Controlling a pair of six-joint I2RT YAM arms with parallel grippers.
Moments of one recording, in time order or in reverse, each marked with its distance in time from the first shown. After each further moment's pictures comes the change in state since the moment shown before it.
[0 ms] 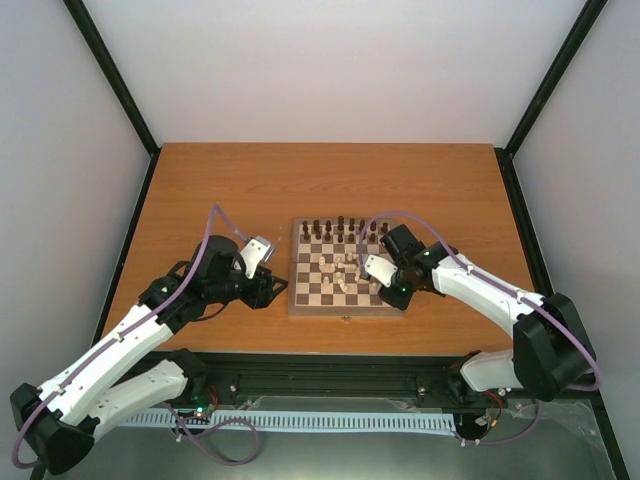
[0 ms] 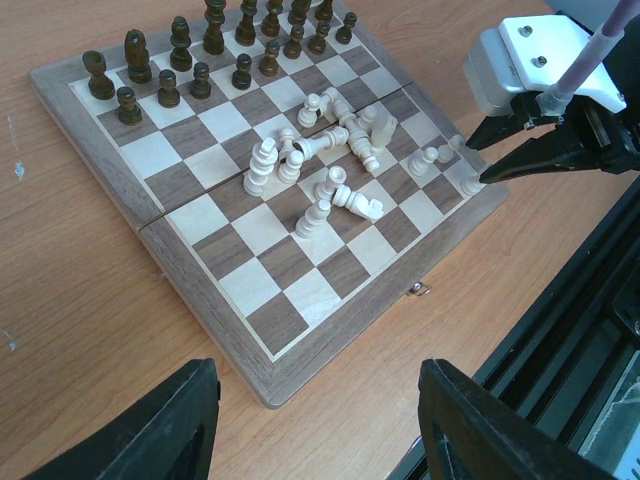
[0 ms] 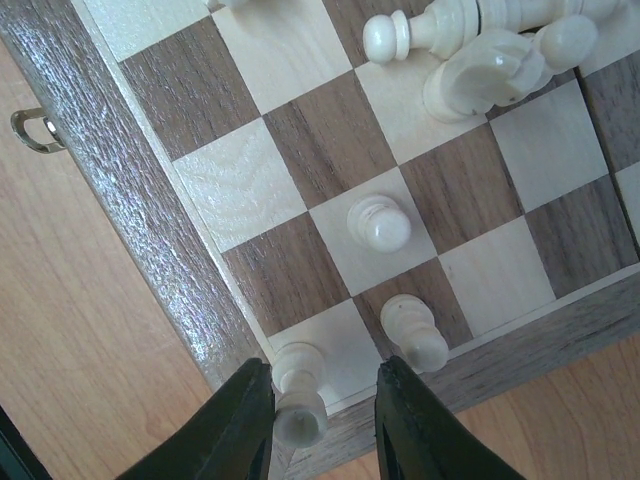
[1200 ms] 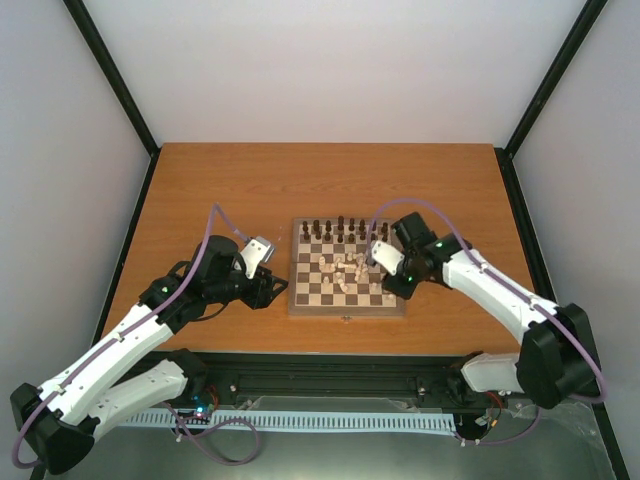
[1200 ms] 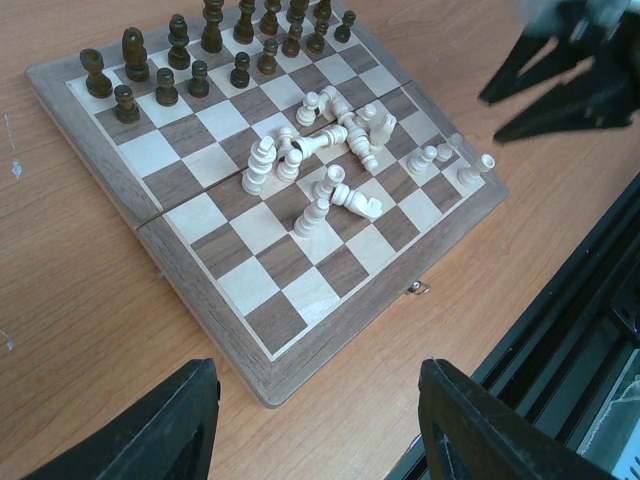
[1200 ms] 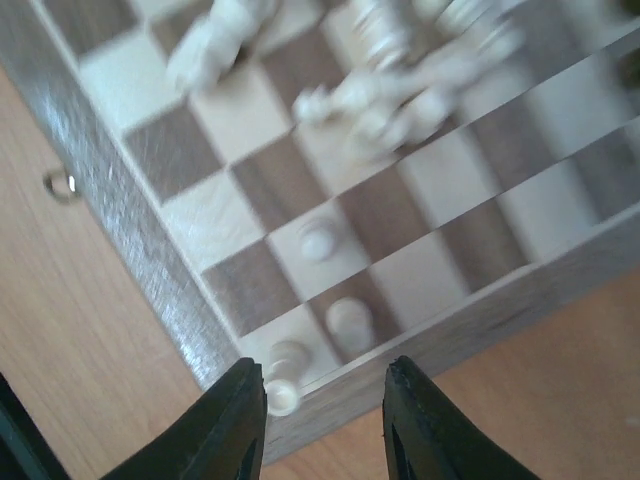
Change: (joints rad) left arm 0.000 0.000 -0.001 0.000 0.003 0.000; right arm -0.043 -0.021 0.037 -0.040 -0.028 -0.004
